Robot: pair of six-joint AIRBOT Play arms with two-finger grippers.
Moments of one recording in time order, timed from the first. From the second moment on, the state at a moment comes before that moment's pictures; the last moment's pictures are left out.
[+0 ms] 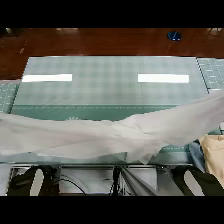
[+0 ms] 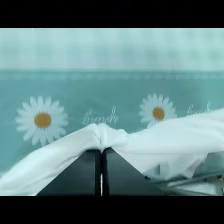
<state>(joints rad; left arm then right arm) 0.32 -0.45 1.33 0.98 -1.80 -1.58 -0.23 -0.76 1.54 -1.22 1.77 1.48</state>
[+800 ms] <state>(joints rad) 0.27 -1.34 1.05 0.81 -1.01 -1.07 -0.02 -1.51 1.35 -1.23 0.77 1.44</state>
